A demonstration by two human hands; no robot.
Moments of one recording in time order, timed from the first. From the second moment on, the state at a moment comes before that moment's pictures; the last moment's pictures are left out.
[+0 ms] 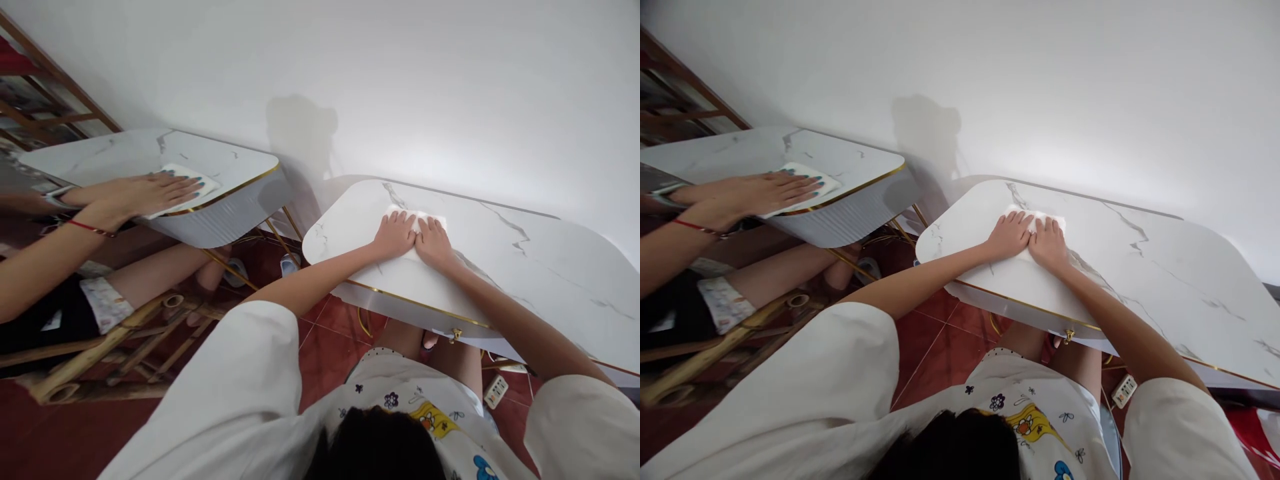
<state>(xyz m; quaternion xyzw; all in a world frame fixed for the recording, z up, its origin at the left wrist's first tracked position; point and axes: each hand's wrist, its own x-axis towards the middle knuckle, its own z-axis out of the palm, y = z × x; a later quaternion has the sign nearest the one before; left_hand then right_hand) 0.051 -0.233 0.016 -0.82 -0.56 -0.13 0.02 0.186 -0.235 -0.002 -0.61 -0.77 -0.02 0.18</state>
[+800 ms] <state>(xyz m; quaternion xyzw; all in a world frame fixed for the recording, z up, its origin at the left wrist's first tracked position) 0.062 -0.072 0.010 -0.81 -0.56 -0.16 0.00 0.195 -0.076 -0.001 -0.62 -0.77 -0.02 0.19</state>
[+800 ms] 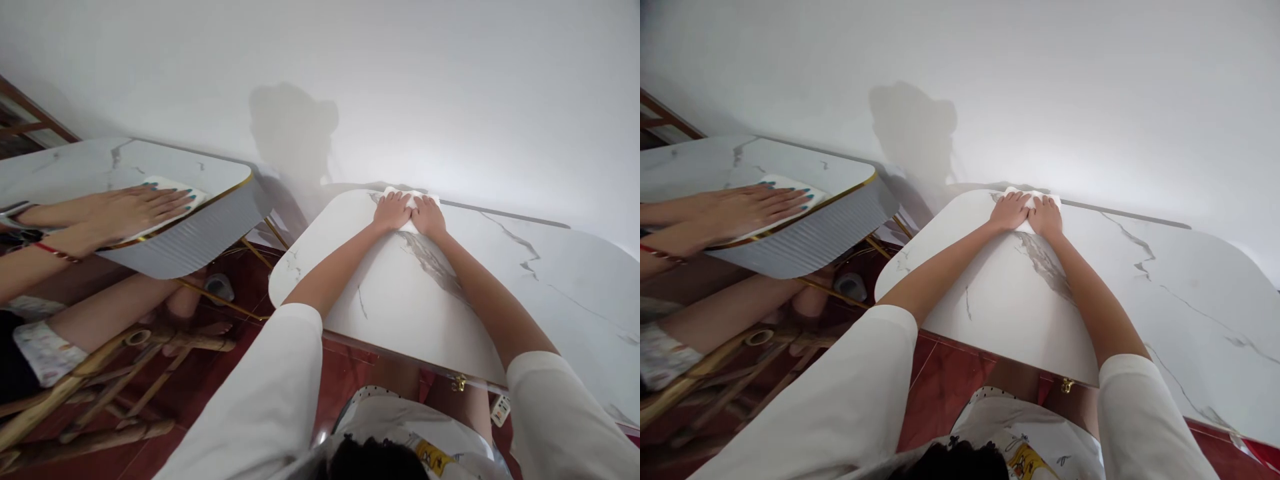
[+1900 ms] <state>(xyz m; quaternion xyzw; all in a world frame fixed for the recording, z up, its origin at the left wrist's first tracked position) 0.105 -0.048 0.005 -0.82 -0.55 -0.14 0.04 0.234 -0.062 0.000 -0.63 -0.75 -0.02 0.19</state>
